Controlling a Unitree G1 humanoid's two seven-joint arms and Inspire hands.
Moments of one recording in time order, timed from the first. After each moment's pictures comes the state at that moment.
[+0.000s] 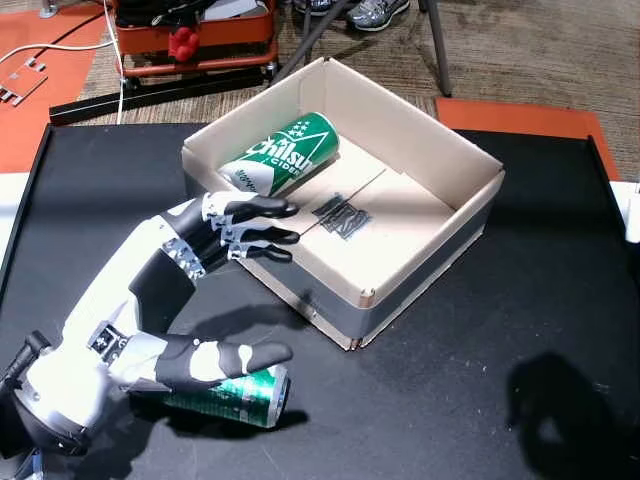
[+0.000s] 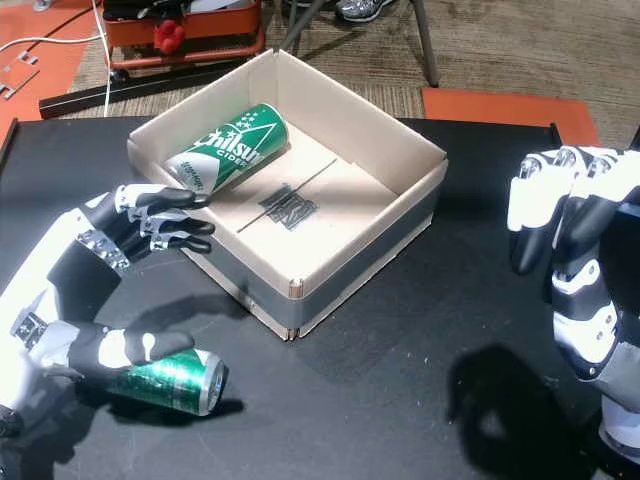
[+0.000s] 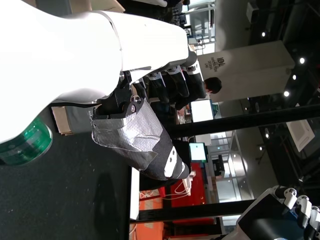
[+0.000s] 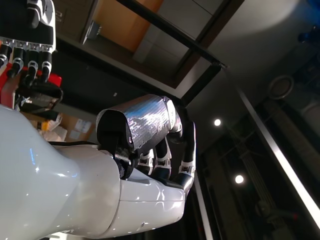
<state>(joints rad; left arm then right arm) -0.34 0.12 0.19 0.80 -0.45 -0.80 -1.06 -0.07 -0.05 -0.27 -0.04 0.82 -0.61 1.05</state>
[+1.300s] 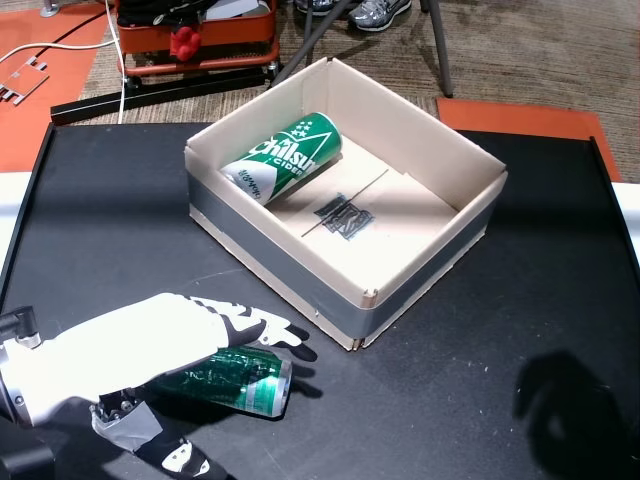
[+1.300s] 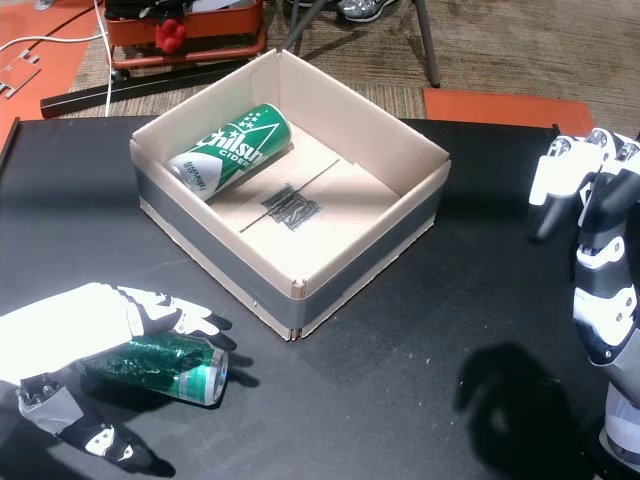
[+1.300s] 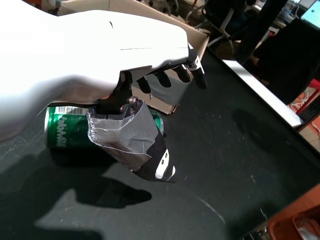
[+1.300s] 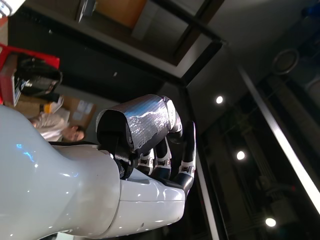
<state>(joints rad) -0.33 0.56 -0.16 0.57 0.29 -0.97 -0.58 -0.01 -0.04 -0.24 -0.10 0.80 -0.61 0.94</state>
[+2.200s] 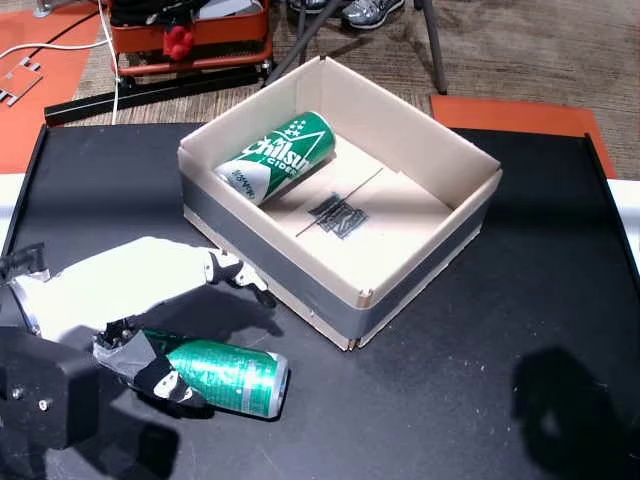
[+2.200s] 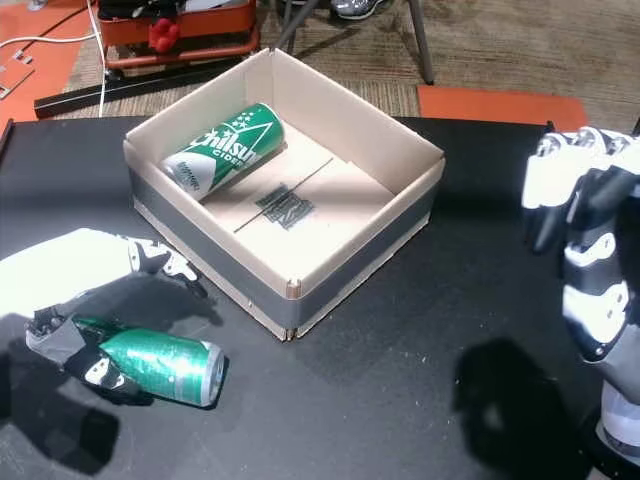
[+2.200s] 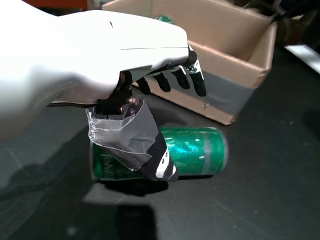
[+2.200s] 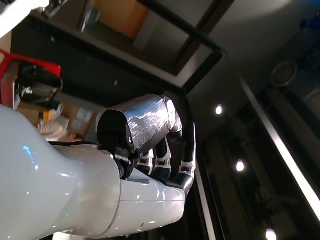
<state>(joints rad) -0.65 0.57 -0.34 1.01 0.54 -0.94 -0.33 -0.04 -0.05 -0.24 -0.08 0.80 -0.62 0.98</state>
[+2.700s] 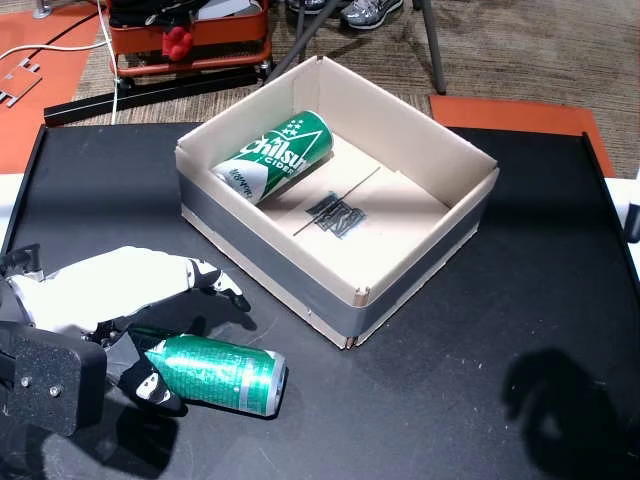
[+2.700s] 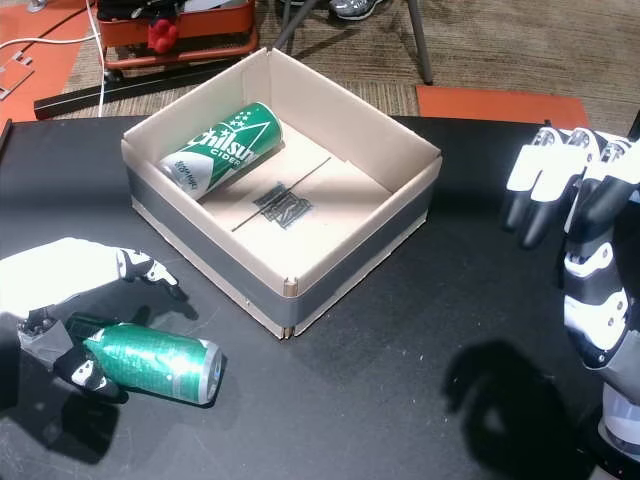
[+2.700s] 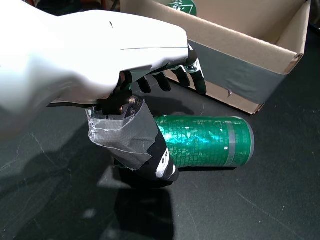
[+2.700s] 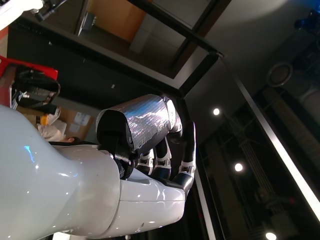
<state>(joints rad) -0.67 0.58 -0.37 1.07 0.55 -0.92 -0.32 -0.04 -0.05 -0.24 -0.08 0.82 -0.60 0.99</state>
